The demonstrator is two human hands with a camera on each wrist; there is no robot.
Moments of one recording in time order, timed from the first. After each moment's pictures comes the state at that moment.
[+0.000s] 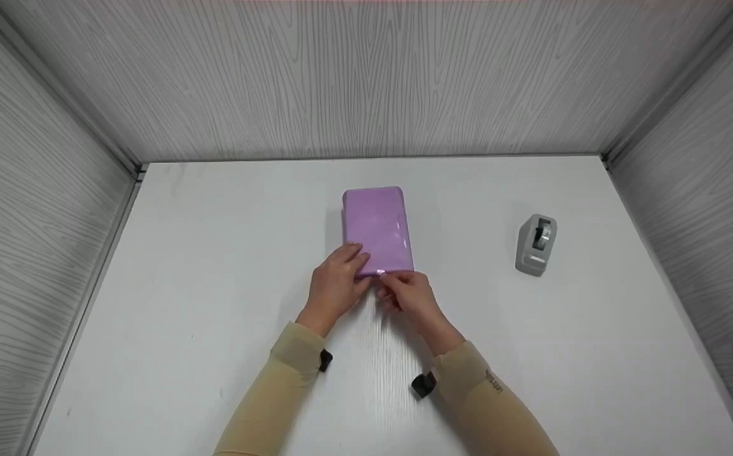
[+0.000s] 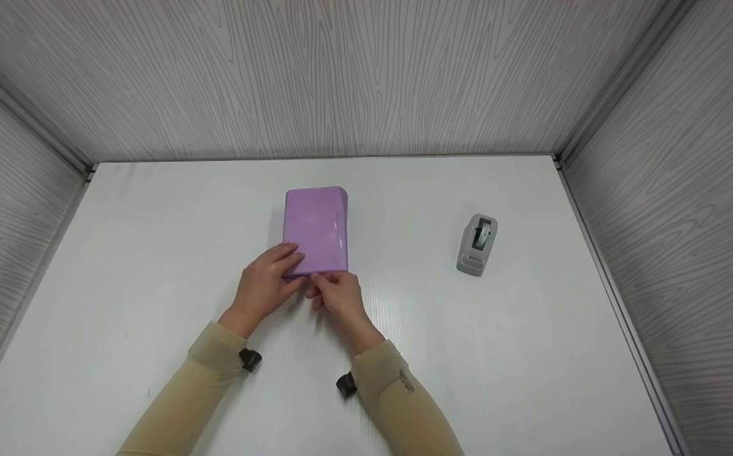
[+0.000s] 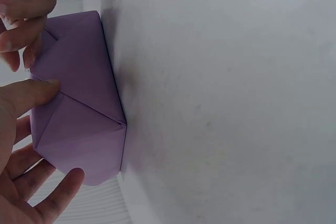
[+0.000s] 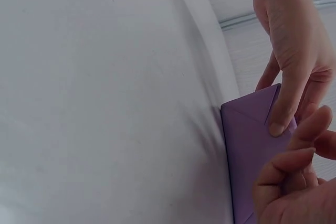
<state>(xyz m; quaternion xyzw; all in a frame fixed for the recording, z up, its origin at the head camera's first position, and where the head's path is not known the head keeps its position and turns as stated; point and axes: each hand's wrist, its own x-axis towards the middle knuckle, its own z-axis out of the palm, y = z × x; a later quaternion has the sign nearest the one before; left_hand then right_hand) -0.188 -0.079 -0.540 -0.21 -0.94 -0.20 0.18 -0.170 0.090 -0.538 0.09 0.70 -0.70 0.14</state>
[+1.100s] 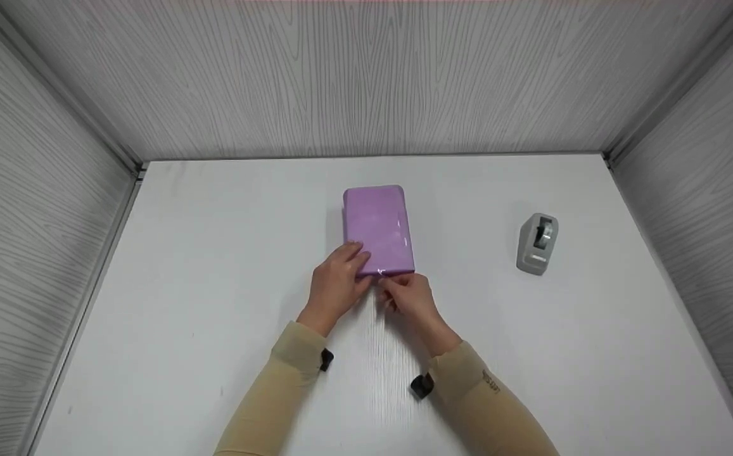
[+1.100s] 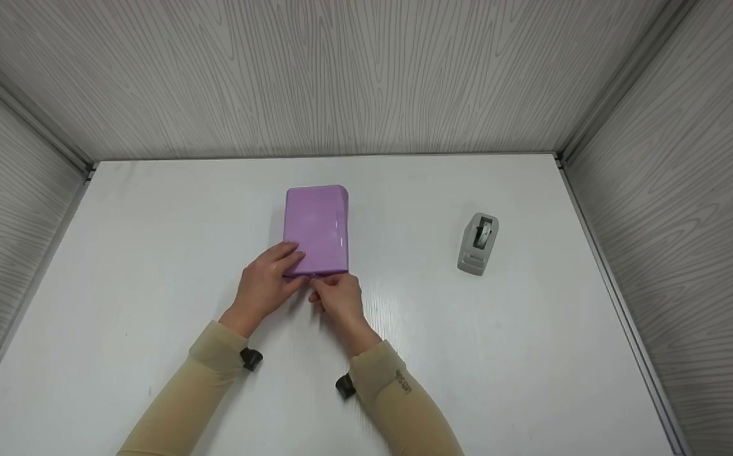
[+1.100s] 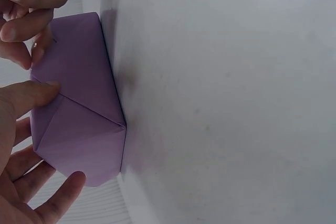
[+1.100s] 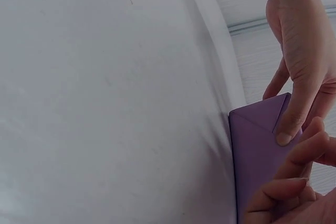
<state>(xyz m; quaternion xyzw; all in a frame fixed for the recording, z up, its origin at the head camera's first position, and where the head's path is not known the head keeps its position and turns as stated) -0.188 -0.079 -0.543 -0.20 -0.94 -0.21 0.19 -0.169 0.086 -0.541 0.11 0.75 -0.64 0.13</state>
